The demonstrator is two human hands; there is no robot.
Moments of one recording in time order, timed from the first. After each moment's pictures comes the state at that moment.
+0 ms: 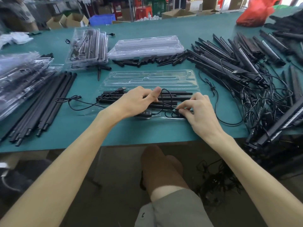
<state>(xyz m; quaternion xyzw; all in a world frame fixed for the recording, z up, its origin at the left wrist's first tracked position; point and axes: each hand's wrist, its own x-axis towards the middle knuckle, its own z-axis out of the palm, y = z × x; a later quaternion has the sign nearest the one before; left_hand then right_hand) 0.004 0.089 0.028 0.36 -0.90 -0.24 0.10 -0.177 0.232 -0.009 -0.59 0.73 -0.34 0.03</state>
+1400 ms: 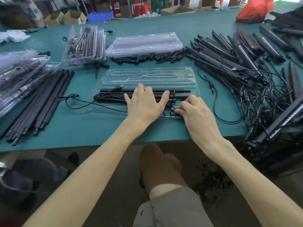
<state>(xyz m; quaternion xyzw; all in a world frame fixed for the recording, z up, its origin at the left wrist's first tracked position) -0.036 0.129 0.003 0.53 -0.82 -0.10 0.20 -0.163 0.243 -0.016 -0.61 0.74 -0.29 -0.07</state>
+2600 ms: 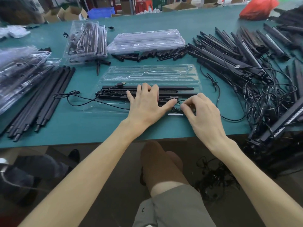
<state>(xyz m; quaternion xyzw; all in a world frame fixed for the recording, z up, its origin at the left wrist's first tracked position) -0.025 0.135 -0.002 0.46 -0.86 -0.11 0.21 -0.168 0.247 -0.021 -0.55 0.74 -0.38 0.00</state>
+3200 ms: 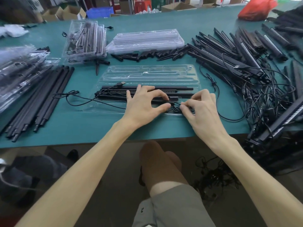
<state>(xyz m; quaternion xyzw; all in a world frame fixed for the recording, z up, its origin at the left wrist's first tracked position) -0.009 0.133 0.004 0.41 -0.87 -0.21 0.21 -0.170 0.248 -0.014 -0.57 0.75 -0.34 -0.01</state>
